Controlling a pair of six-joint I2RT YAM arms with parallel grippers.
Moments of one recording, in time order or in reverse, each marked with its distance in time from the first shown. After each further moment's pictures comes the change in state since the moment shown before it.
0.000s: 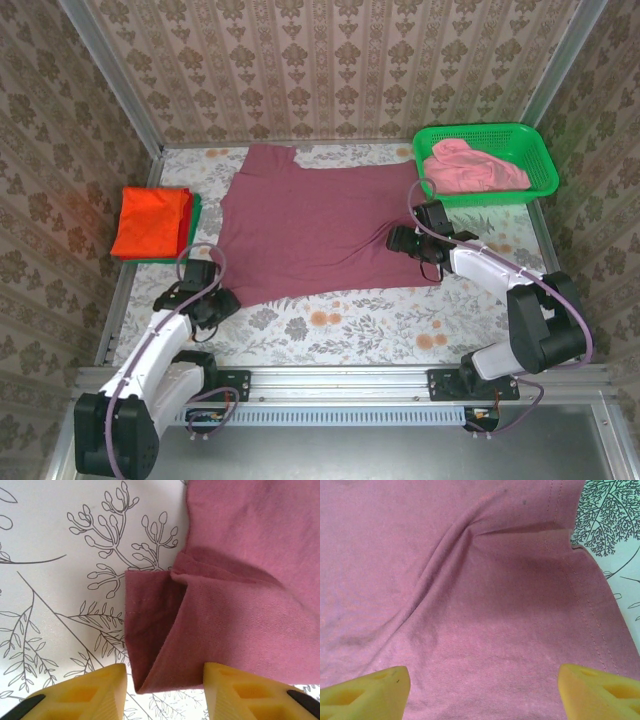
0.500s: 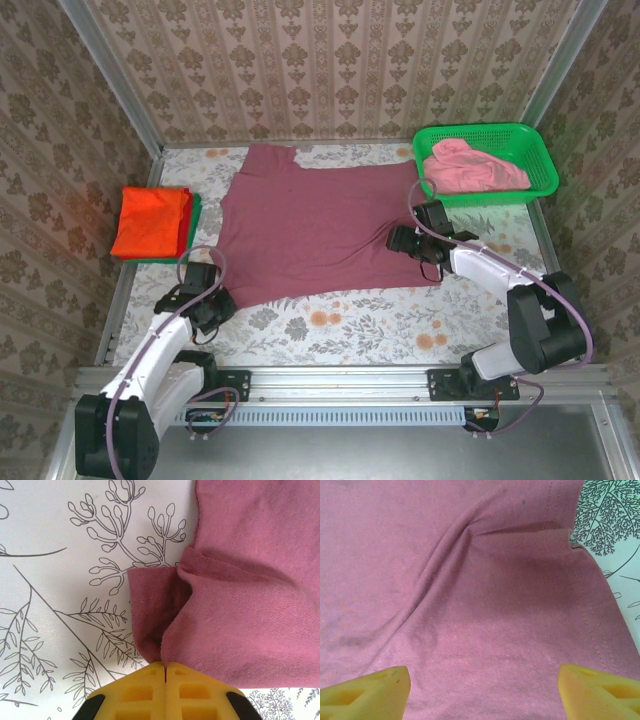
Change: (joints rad) left arm 0.000 -0.021 -0.024 0.014 0.005 -0.008; right arm 0.000 -0.007 -0.003 -0.003 0.004 0.008
